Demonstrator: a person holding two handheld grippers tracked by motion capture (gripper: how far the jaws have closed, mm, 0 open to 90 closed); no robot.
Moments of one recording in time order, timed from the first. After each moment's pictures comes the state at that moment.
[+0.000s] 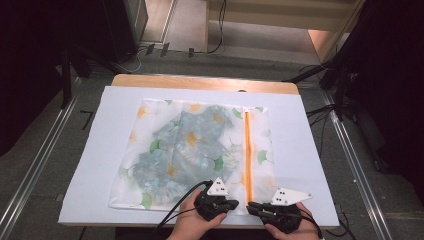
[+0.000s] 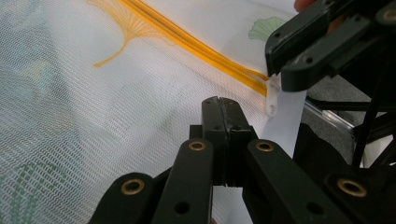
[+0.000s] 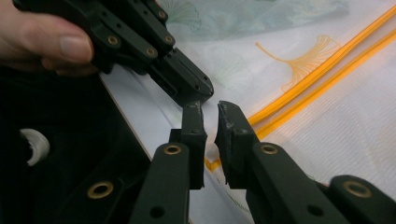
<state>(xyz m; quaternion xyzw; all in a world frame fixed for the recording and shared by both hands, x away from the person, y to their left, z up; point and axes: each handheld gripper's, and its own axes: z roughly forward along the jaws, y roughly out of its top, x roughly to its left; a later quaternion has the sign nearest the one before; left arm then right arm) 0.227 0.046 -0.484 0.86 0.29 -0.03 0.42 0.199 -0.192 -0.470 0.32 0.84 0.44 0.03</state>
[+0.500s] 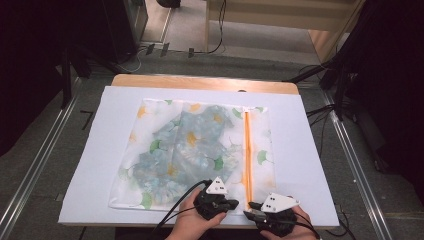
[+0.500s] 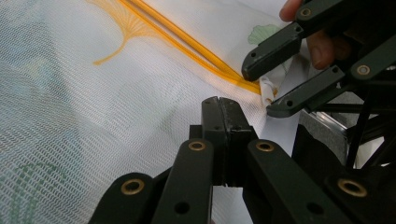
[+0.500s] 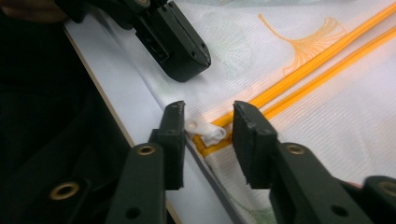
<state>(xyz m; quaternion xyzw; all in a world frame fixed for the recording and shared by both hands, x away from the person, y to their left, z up) 0.230 0.047 -0.485 0.86 0.30 -0.04 0.42 0.193 -0.179 -0.478 0.29 0.87 0.38 0.09</state>
